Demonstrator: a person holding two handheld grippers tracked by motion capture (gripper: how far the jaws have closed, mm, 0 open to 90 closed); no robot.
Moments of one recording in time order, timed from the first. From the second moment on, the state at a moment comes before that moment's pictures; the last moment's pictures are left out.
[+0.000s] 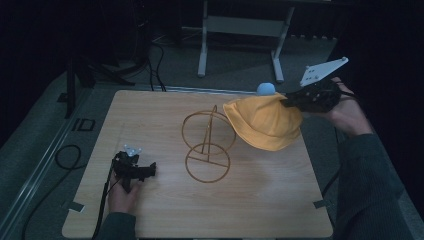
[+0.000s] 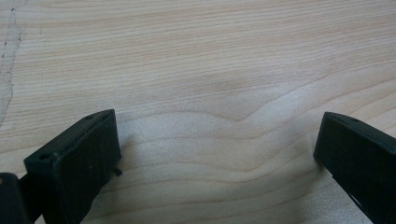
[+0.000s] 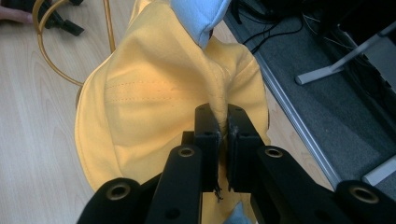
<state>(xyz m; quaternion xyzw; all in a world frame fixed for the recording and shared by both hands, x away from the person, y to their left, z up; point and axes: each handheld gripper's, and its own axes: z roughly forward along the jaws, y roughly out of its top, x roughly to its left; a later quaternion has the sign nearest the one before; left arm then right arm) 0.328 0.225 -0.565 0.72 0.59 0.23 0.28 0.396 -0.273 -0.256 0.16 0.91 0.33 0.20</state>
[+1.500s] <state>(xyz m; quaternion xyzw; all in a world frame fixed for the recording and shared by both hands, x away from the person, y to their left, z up) 0.328 0.225 -0.565 0.72 0.59 0.23 0.28 0.398 -0.201 -0.241 0.10 0.91 0.35 0.19</state>
